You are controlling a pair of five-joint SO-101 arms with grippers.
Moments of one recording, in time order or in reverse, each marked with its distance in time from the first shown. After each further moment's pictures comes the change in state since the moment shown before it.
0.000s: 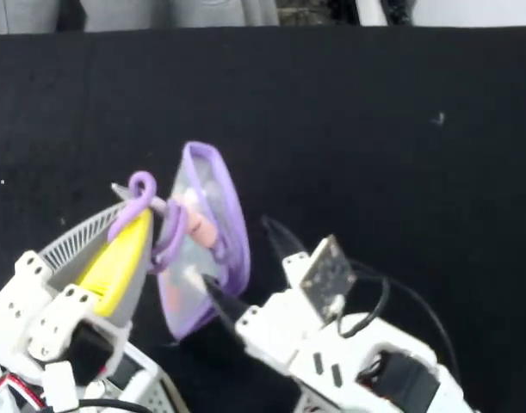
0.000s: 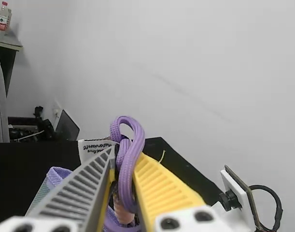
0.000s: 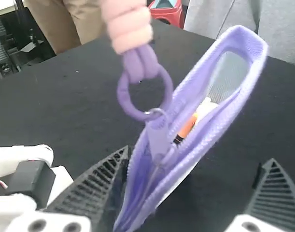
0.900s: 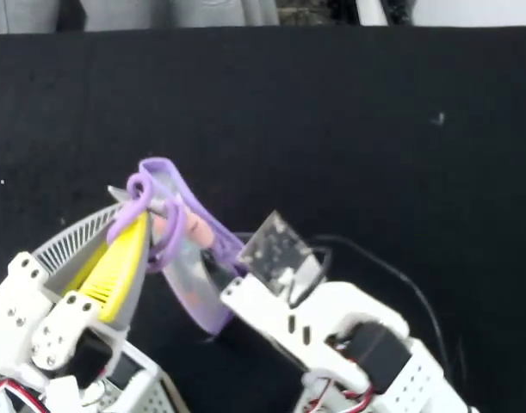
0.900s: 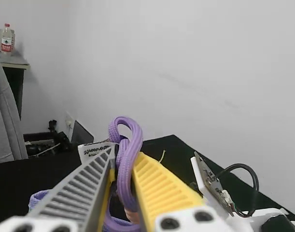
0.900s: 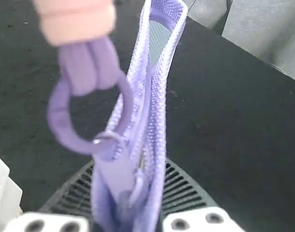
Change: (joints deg) left arm -0.7 -0.5 -0.6 0.0 -9.5; right arm 7.2 13.9 -2.0 -5.5 13.2
